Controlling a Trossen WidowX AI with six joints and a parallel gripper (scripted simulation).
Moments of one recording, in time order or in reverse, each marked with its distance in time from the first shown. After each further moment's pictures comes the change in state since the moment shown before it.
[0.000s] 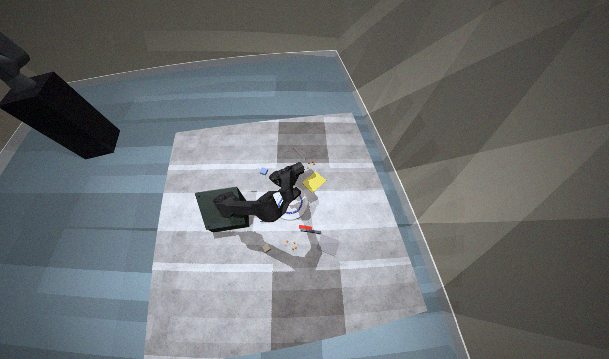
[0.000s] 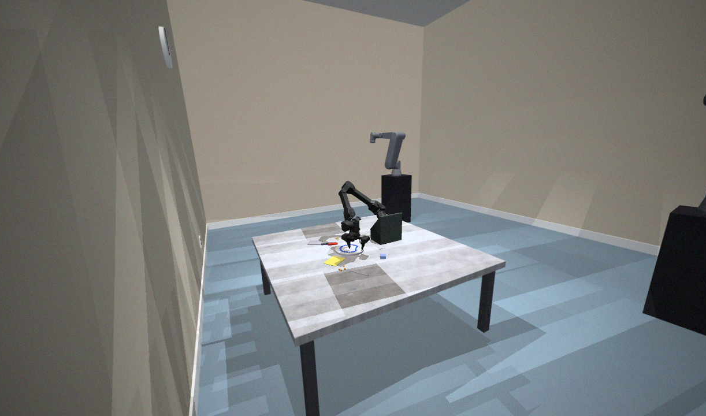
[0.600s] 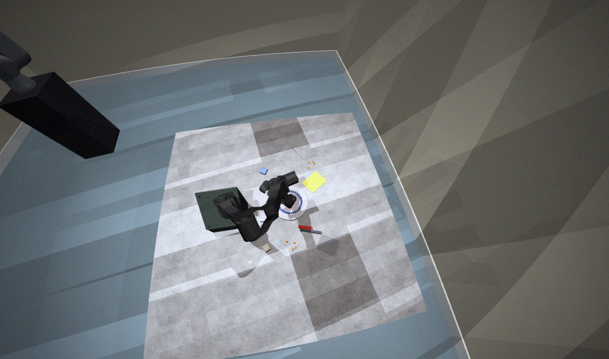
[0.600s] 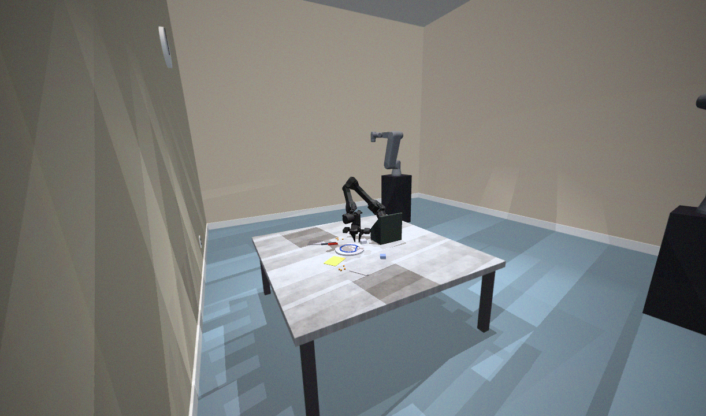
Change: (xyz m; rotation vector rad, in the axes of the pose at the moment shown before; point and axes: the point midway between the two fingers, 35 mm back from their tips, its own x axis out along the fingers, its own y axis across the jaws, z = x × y) arm -0.026 -0.021 -0.066 -0.232 -0.001 0.004
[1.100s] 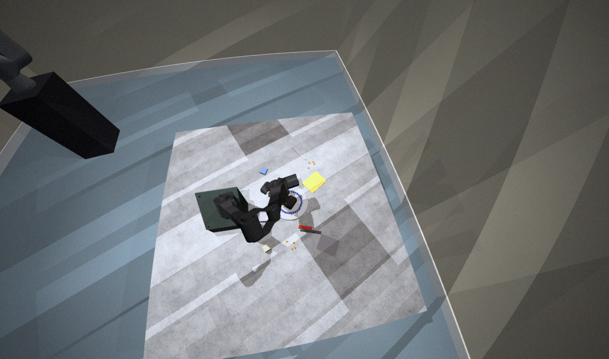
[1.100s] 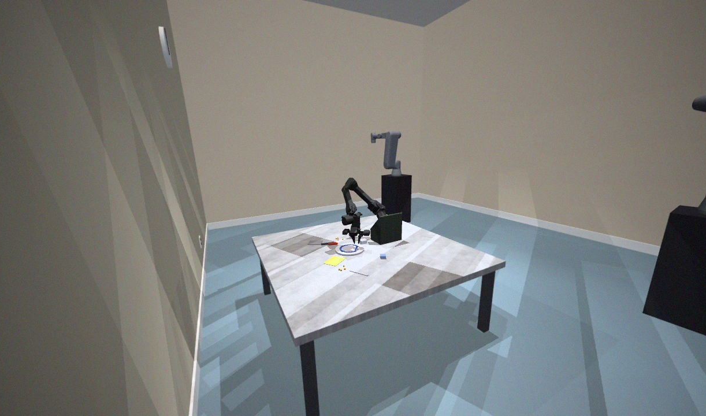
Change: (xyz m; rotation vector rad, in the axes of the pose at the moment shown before) arm 0.013 -0.003 0.001 0.009 -0.011 -0.004
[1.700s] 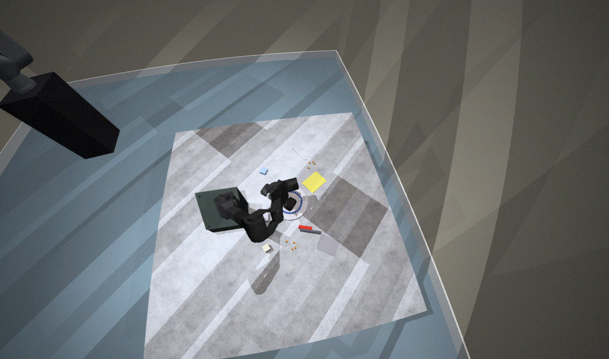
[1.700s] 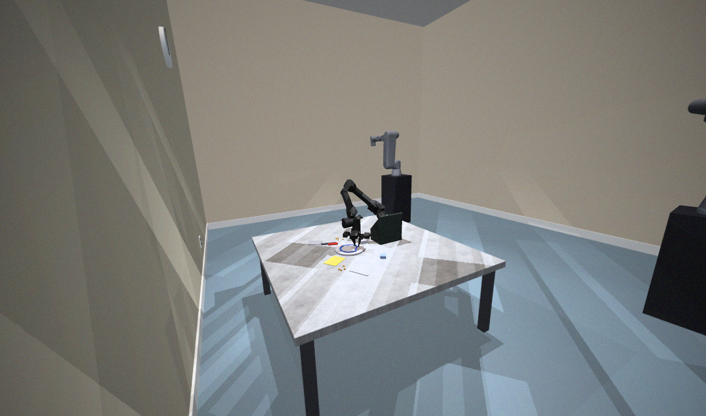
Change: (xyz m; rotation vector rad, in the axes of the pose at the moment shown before) arm 0.021 0.002 -0.003 -0.007 0.009 0.001
